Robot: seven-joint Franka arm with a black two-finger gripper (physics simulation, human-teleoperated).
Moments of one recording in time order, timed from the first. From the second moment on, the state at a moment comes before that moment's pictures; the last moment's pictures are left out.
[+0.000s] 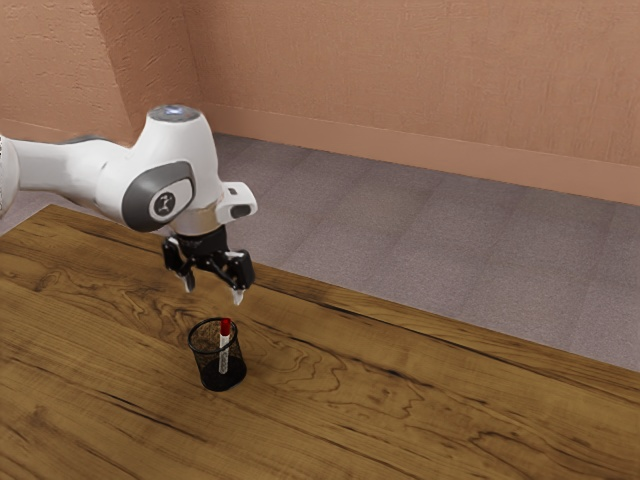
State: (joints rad) arm -0.13 -0.02 0.06 -2.18 0.08 2.15 -0.24
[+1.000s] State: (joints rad) arm -0.11 0.02 0.00 -2.29 0.08 2.28 -0.30
